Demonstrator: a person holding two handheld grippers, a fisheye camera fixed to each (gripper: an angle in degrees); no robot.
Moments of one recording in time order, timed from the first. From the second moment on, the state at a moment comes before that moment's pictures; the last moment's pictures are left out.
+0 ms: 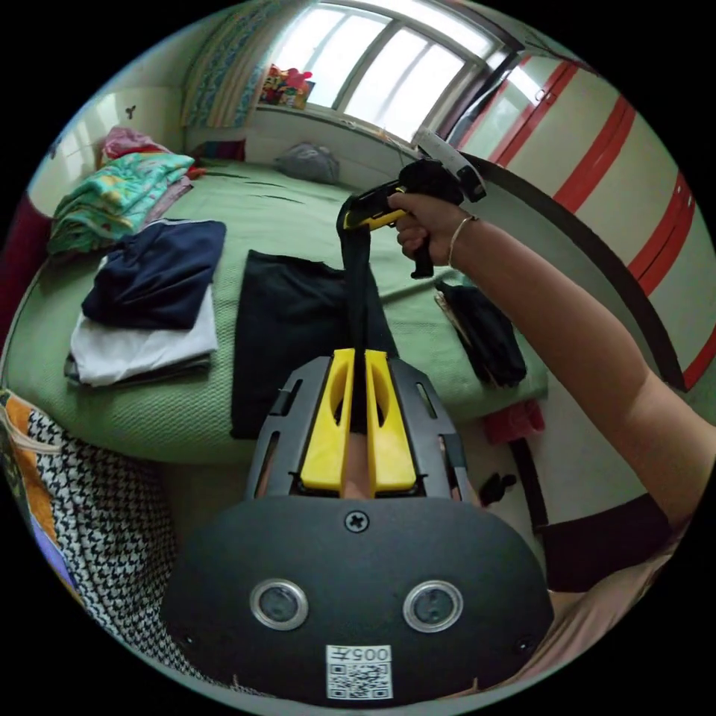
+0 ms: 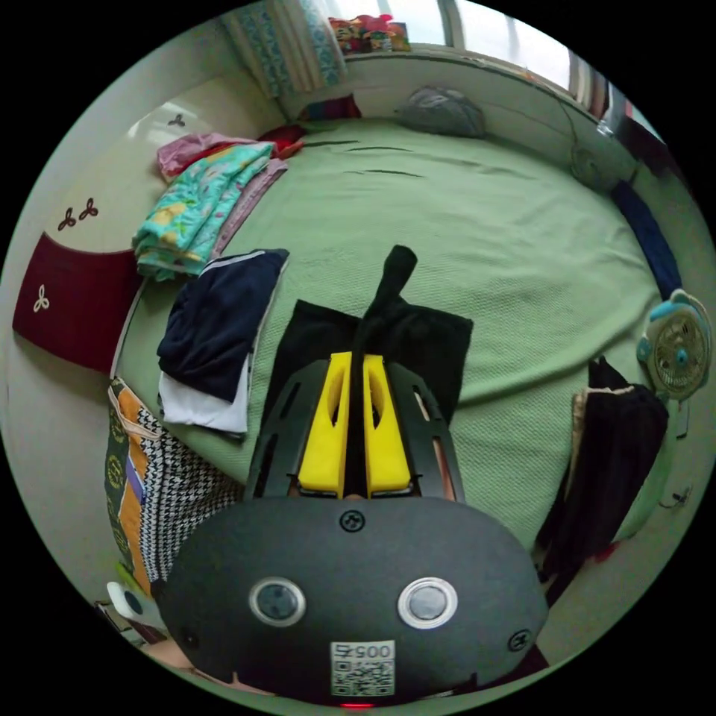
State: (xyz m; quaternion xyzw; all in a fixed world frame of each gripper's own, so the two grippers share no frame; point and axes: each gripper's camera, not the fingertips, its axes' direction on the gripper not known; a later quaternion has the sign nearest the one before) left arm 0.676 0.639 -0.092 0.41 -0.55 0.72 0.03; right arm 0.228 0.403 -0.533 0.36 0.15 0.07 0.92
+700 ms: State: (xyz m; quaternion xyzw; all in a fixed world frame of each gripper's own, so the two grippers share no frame) left arm 0.766 0.719 -0.168 0.47 -0.58 0.65 0.10; right arm 0.145 0.469 -0.396 0.35 0.23 -0.04 0.91
